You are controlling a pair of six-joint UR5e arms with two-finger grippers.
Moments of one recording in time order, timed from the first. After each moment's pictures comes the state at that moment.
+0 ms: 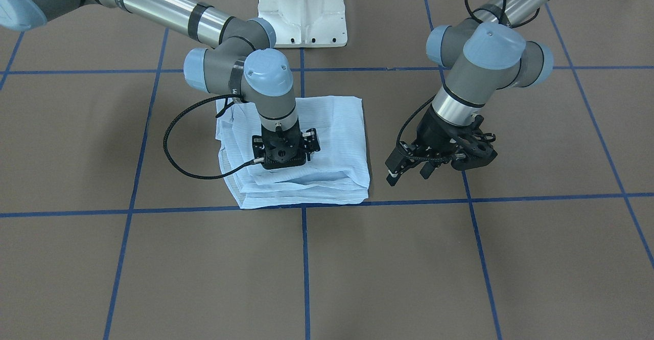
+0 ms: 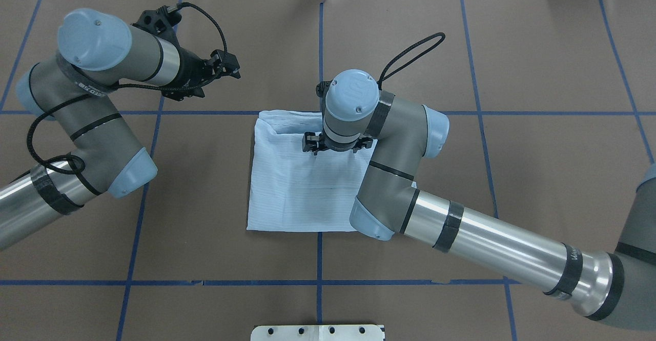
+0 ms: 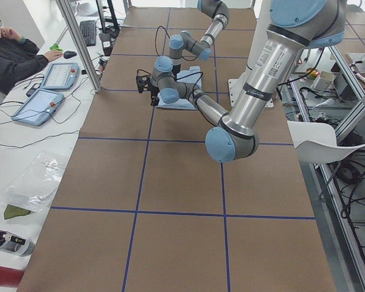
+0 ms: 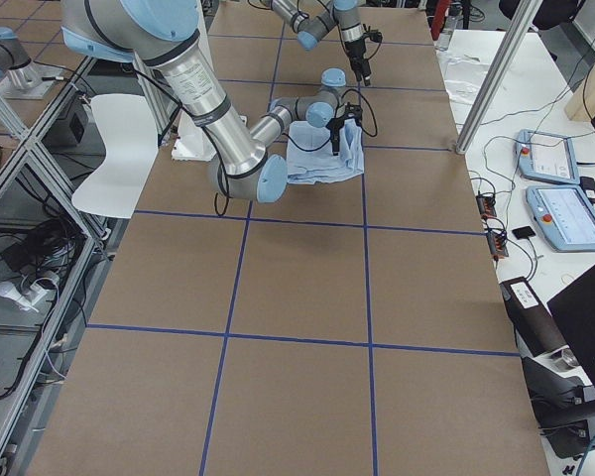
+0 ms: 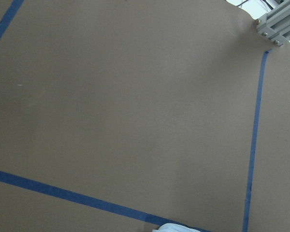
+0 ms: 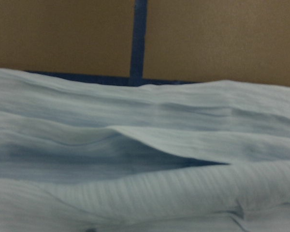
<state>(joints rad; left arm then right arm) -0.79 -2.08 -1.59 -2.14 -1.91 -1.51 0.54 -0.74 1.31 -1.34 1.86 1.11</state>
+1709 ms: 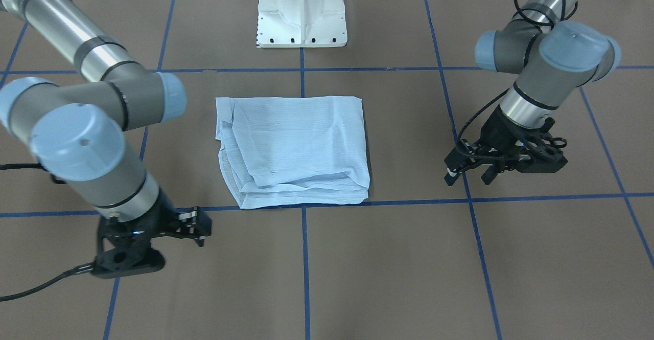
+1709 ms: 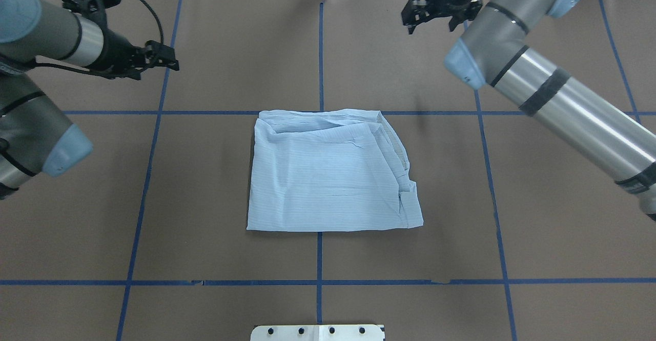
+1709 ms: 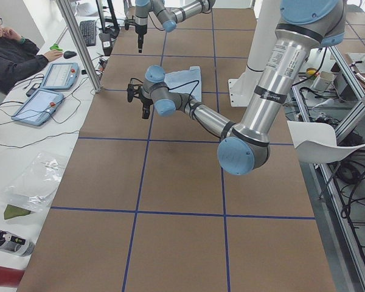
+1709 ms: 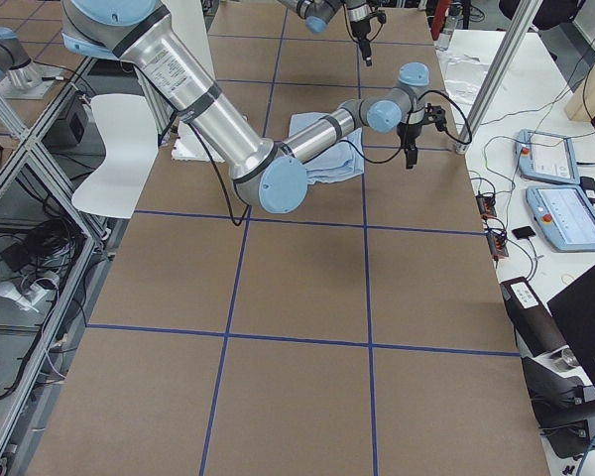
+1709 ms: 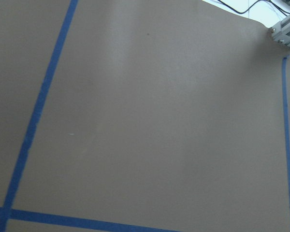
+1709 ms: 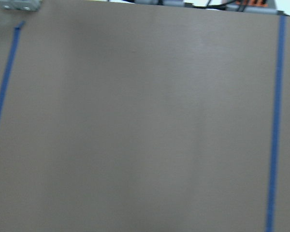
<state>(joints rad) -0.96 -1.92 -1.65 -2.14 -2.06 -1.11 1.01 -0.81 1.29 -1.40 2.10 0.71</state>
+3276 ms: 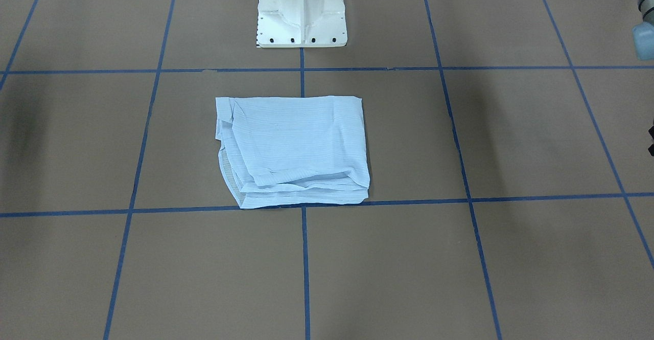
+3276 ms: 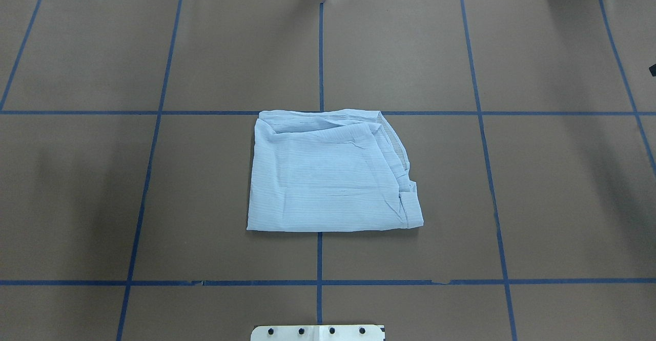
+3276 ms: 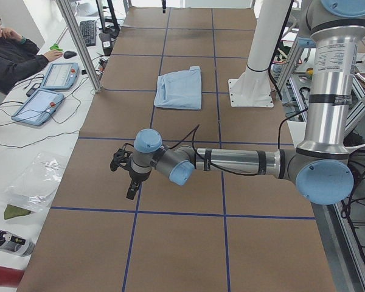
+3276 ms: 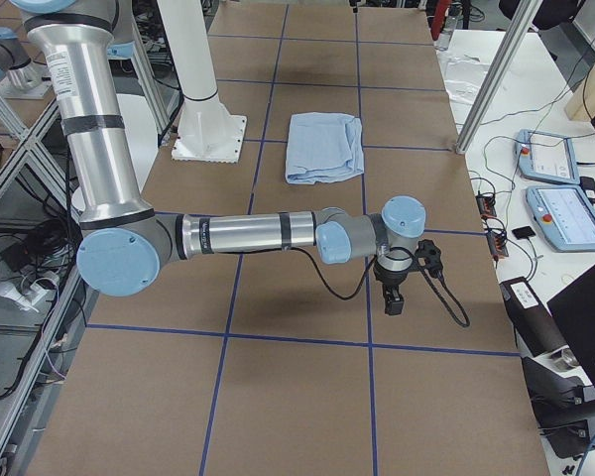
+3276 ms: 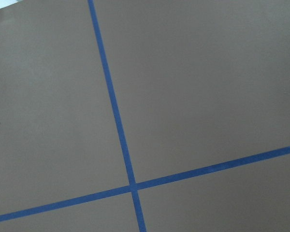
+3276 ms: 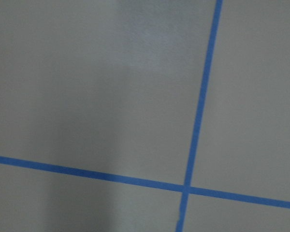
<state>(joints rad) -1.39 -1.59 -1.53 -2.14 -2.18 -0.27 1.43 -1.39 1.47 -1.43 2.23 0.09</state>
